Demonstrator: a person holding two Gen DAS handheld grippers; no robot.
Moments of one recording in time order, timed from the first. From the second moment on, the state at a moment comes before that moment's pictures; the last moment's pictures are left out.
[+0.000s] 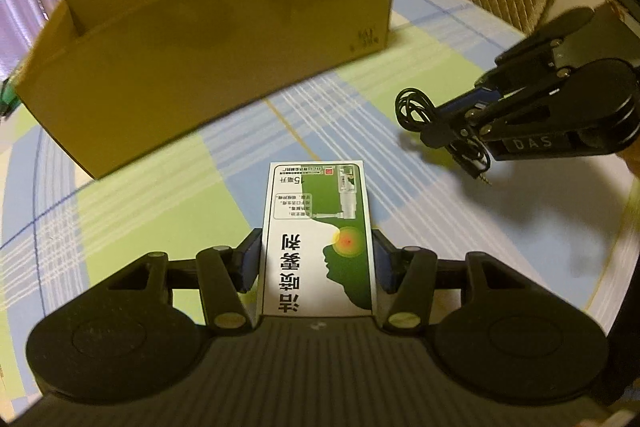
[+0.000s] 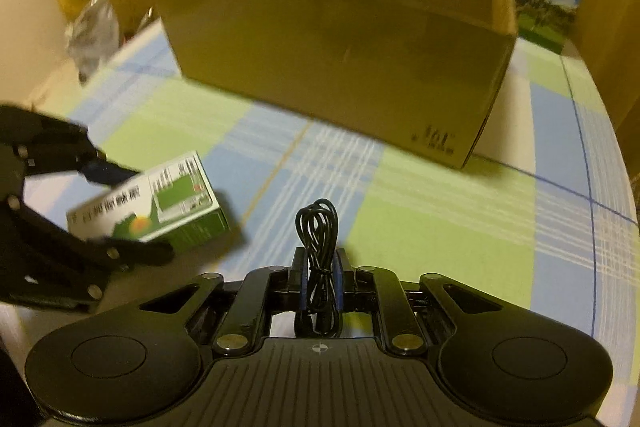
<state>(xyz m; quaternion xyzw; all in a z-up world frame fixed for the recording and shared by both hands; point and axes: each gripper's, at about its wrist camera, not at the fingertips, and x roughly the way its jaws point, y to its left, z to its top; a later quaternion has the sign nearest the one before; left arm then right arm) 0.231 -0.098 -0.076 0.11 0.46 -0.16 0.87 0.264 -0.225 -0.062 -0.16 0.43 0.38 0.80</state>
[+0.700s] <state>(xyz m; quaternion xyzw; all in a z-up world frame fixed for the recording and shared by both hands) 0.248 -0.063 -0.017 0.05 0.40 -0.08 0.91 0.270 -0.205 -0.002 -0.05 0.36 0.38 0.85</state>
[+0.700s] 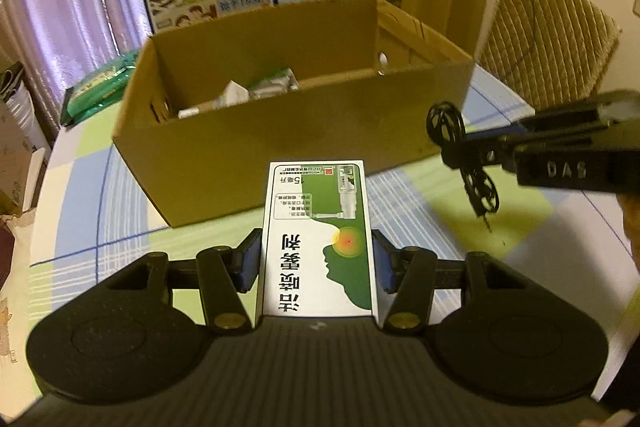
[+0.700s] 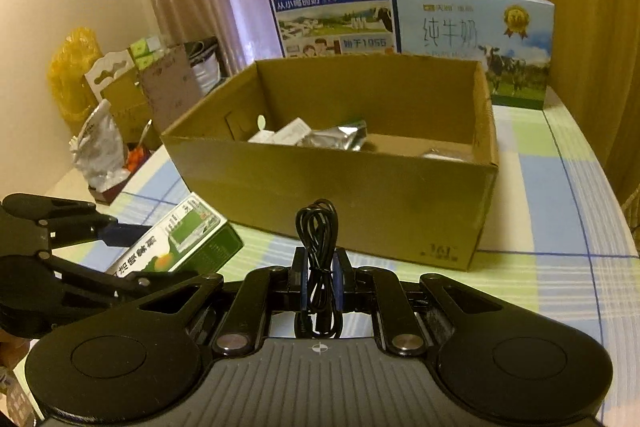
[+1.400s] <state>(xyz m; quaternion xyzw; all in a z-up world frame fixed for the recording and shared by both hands) 0.264 -0.056 0.008 0.02 0.37 -0.06 0.93 0.272 -0.197 0.012 -0.02 0.32 0.36 0.88</state>
